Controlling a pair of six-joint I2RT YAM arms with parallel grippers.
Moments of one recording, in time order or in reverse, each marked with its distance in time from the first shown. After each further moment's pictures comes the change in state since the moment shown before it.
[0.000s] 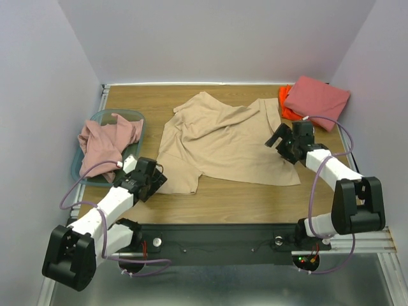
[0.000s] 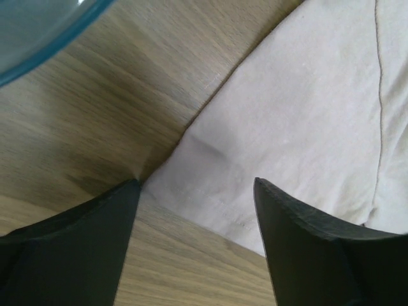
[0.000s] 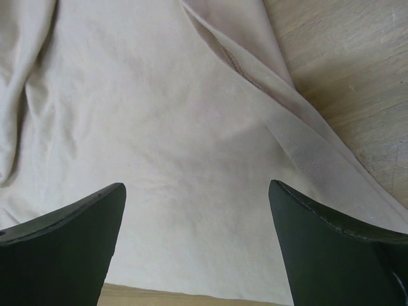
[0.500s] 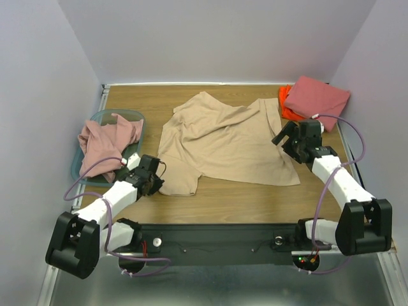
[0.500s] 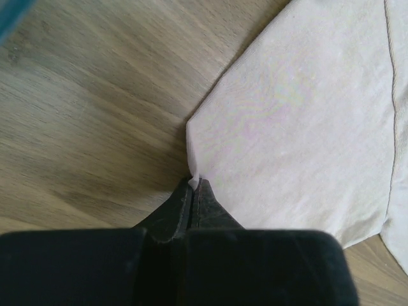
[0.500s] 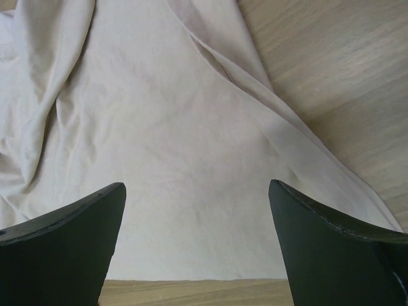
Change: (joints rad) left arm -0.006 0.122 0.031 0.046 0.000 0.042; right arm -0.002 -0.156 0.016 -0.094 0.070 0.004
